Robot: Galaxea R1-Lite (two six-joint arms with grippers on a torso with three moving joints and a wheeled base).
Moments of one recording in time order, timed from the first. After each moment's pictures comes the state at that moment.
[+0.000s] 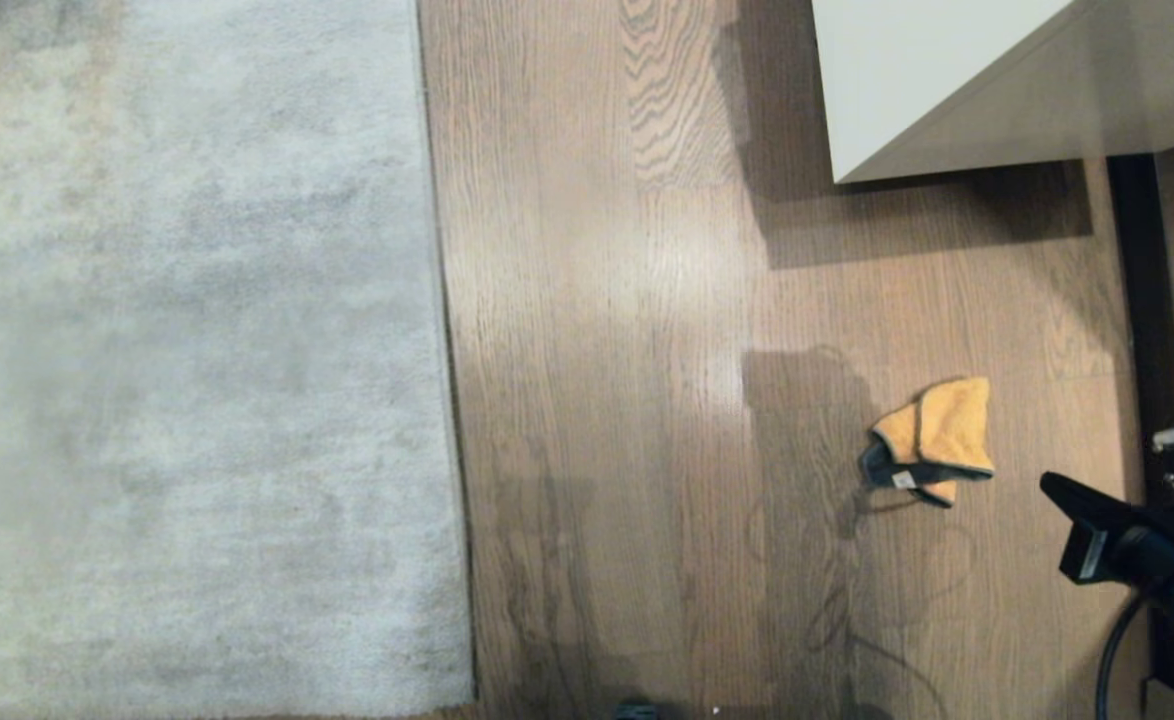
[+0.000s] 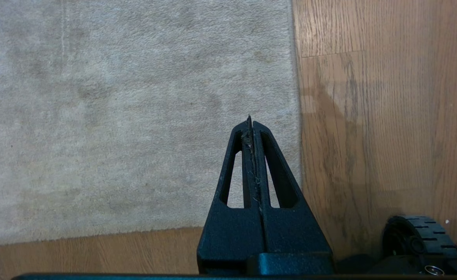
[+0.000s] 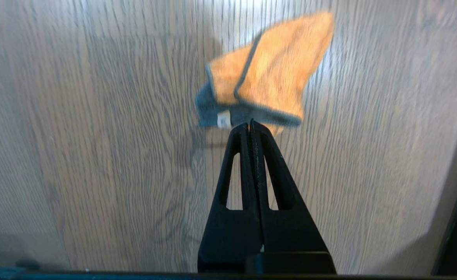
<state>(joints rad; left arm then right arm) 0.00 0.00 0.00 0.00 0.00 0.03 -0.17 1.69 0.00 -1.52 0.17 -0.09</state>
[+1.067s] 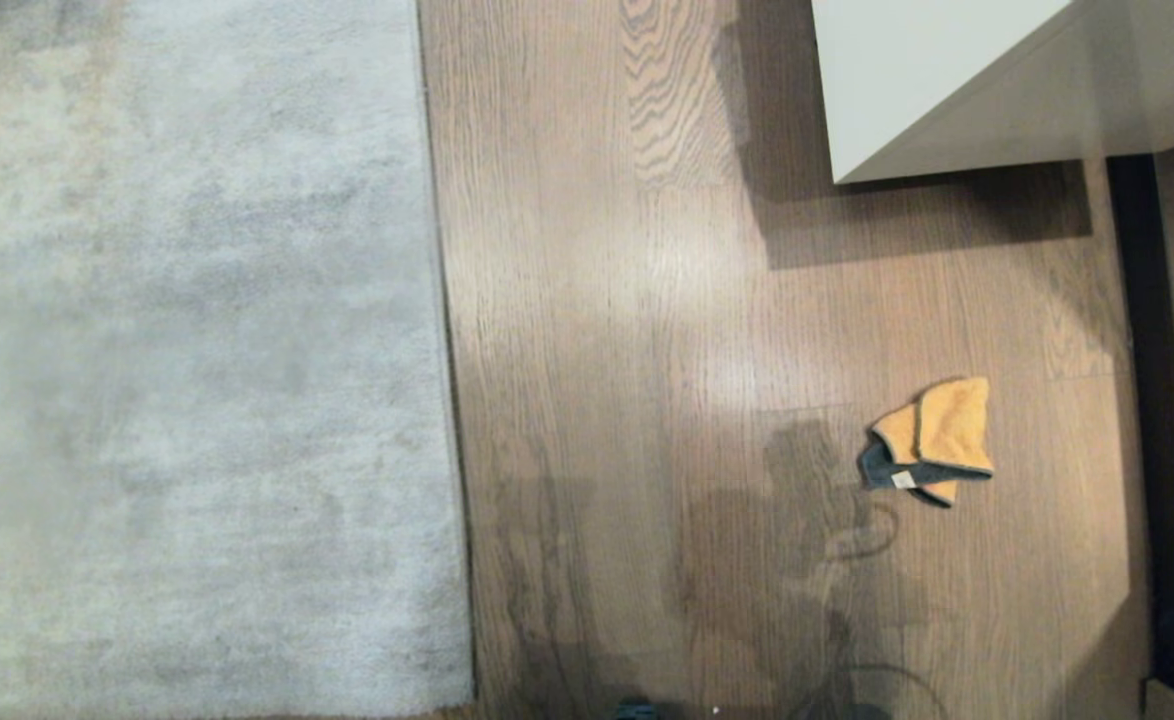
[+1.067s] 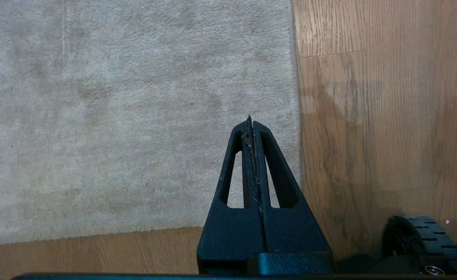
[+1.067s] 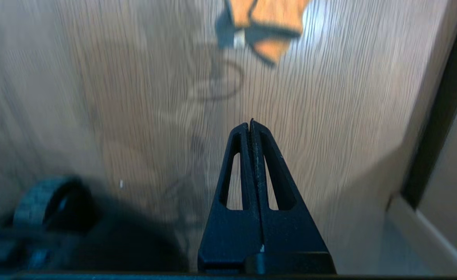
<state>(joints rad) 0.00 0.00 0.00 0.00 0.00 0.03 -0.10 0.75 0.00 -0.48 0.10 -0.10</state>
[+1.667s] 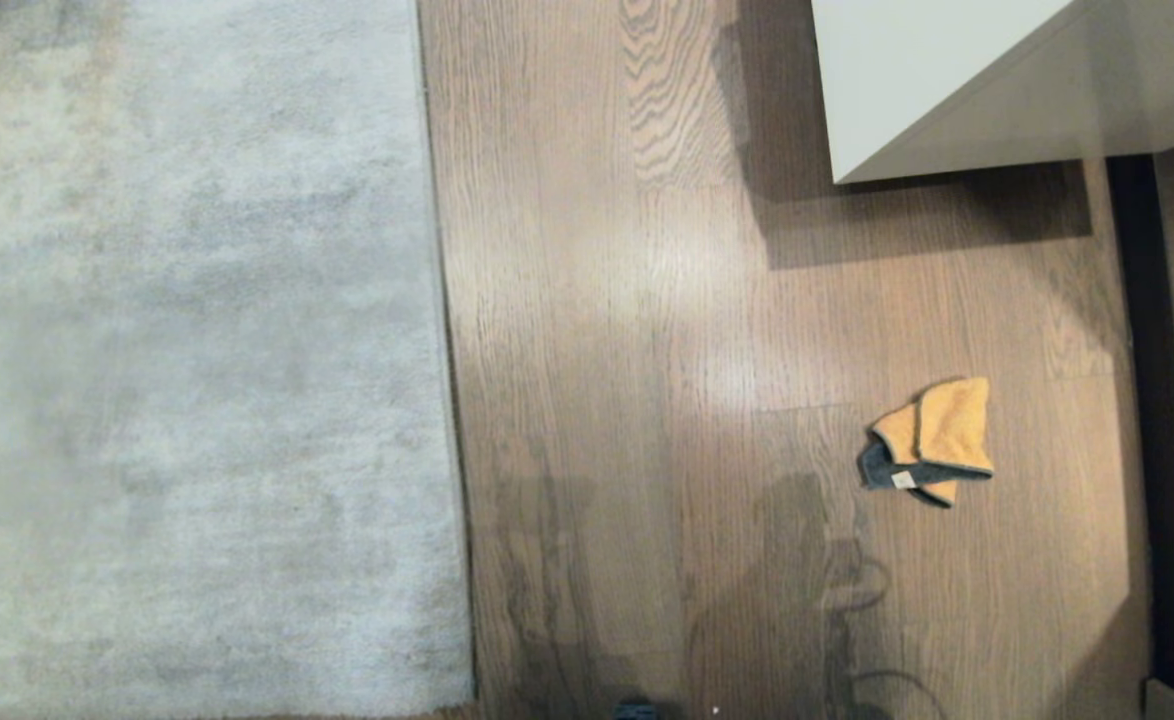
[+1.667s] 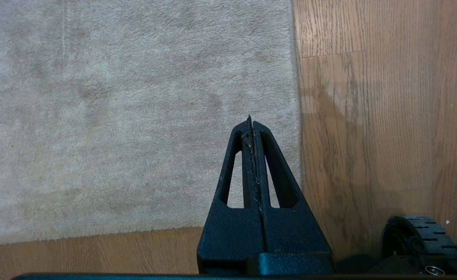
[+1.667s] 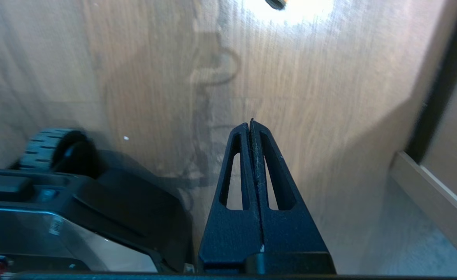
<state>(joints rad) 0.00 0.00 0.00 0.00 0.00 0.03 -0.05 0.35 0.00 -0.03 0.05 -0.10</state>
